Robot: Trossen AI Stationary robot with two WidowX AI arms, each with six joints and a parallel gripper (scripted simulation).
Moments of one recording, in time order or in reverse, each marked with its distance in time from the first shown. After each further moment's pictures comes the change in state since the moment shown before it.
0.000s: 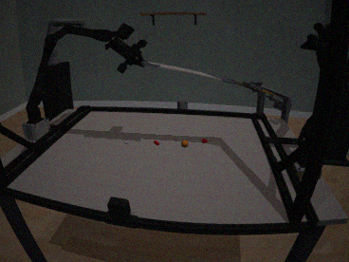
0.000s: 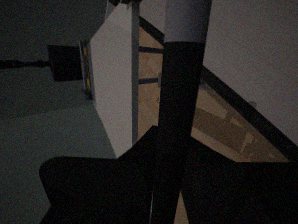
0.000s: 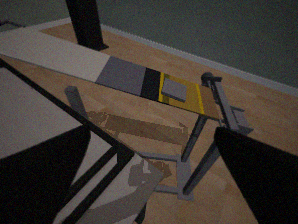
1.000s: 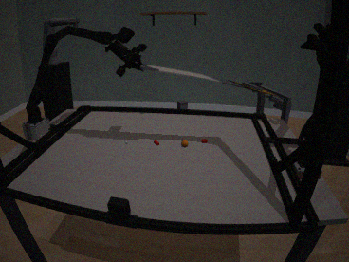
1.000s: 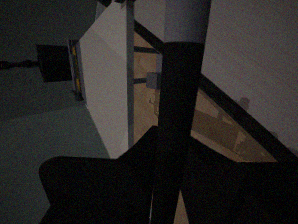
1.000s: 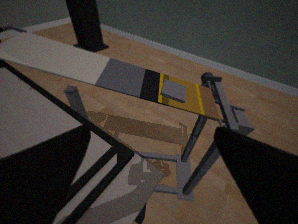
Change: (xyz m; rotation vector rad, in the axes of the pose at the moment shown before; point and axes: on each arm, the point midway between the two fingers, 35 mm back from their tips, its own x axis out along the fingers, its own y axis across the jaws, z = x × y) left arm 0.009 -0.018 0.000 0.000 0.000 -0.046; right arm 0.000 0.000 0.000 0.000 0.000 0.000
